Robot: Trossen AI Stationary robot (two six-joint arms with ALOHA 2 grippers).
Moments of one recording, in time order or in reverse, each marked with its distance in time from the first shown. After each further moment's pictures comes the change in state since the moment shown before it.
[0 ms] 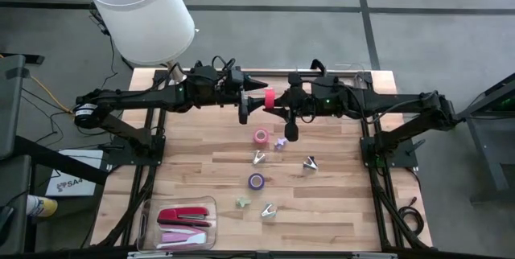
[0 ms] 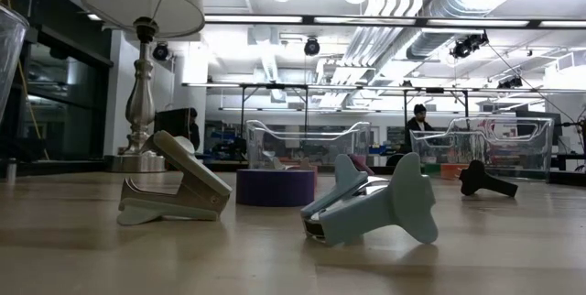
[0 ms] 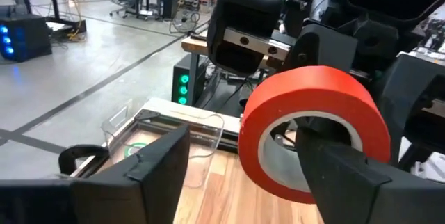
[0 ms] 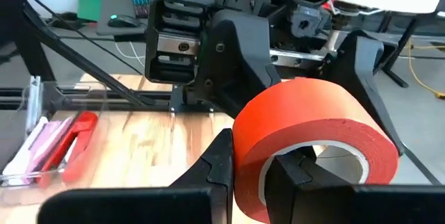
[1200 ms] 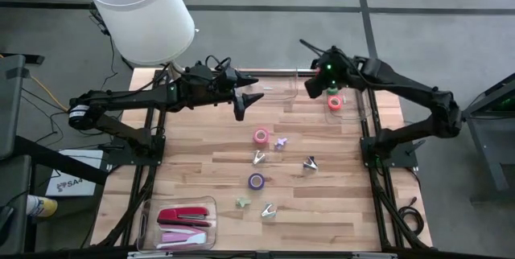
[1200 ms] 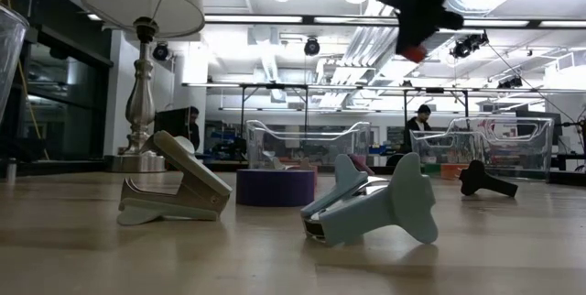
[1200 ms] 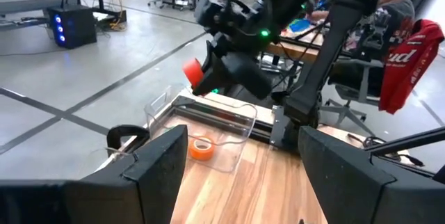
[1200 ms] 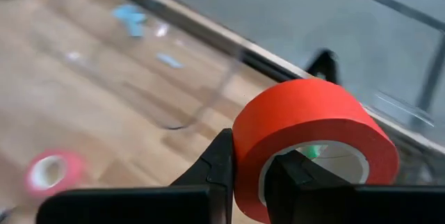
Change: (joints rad) left arm -0.001 -0.064 0.000 -0.126 -0.143 0.001; right arm -0.460 -0.071 0.000 -0.759 0.242 0.499
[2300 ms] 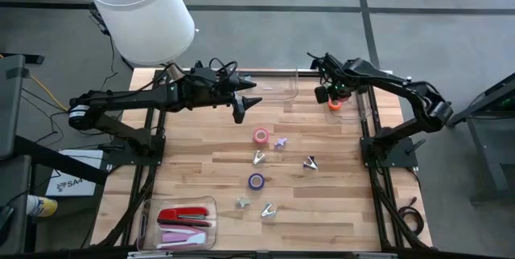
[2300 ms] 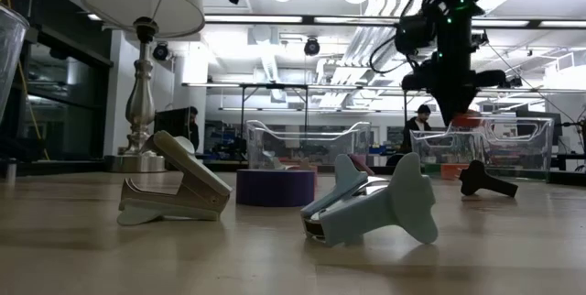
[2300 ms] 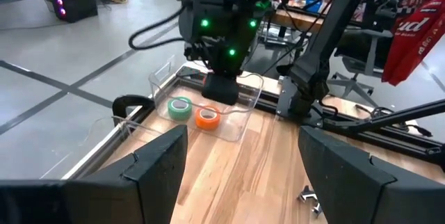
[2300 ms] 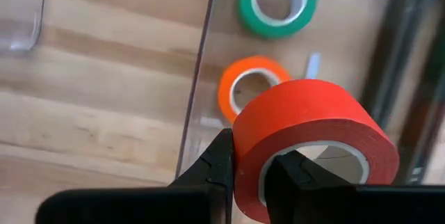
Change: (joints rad) left arm 0.000 0.001 0.000 -0.111 0.001 -0.001; right arm -0.269 0.143 -0.267 -0.081 -0.145 0.156
